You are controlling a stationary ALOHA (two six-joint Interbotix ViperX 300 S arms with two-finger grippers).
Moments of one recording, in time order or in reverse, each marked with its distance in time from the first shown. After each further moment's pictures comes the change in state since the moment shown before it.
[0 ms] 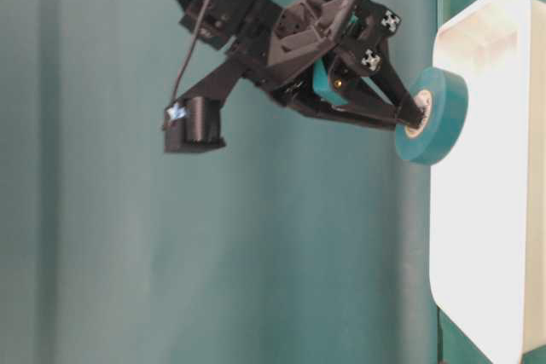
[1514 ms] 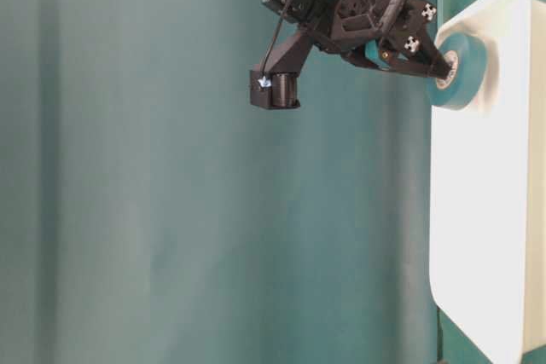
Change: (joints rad) left arm 0.002 0.000 -0.002 -0.002 0.002 0.002; right arm -0.293 0.095 0.086 -0.005 -0.172 0.003
